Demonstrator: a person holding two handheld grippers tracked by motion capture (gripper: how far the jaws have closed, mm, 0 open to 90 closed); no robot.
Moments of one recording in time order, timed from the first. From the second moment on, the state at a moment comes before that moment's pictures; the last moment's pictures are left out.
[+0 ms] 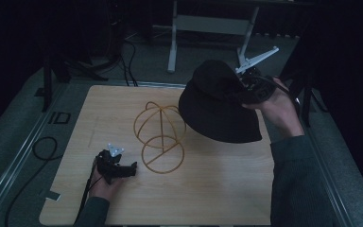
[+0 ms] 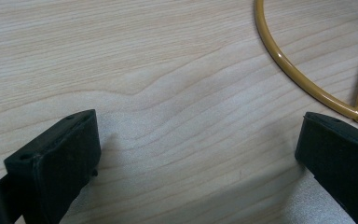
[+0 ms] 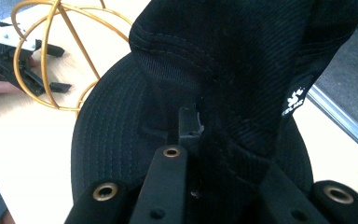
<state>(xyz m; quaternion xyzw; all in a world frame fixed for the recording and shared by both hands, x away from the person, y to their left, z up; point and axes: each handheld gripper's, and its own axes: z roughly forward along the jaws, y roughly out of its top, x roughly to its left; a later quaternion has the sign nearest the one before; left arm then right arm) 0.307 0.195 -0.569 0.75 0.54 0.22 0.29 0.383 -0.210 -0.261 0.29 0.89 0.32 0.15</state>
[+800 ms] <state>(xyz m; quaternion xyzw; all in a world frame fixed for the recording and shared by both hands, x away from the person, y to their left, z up) 0.307 0.195 -0.569 0.75 0.54 0.22 0.29 0.379 -0.208 -0.250 0.29 0.88 0.34 0.15</state>
